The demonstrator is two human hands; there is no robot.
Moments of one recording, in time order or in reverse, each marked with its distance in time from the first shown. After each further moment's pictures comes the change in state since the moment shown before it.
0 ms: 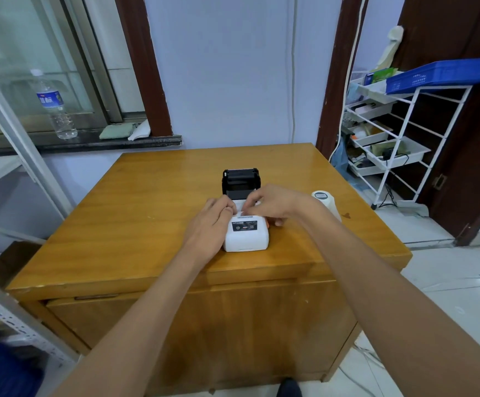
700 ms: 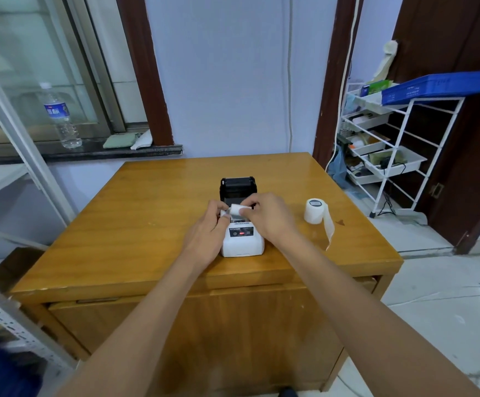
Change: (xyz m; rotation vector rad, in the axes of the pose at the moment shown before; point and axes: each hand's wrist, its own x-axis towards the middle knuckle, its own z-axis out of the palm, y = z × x) left_hand -0.010 0.010 -0.003 0.016 0.005 -0.051; right_hand 0.002 0.009 0.041 0.131 0.525 -0.063
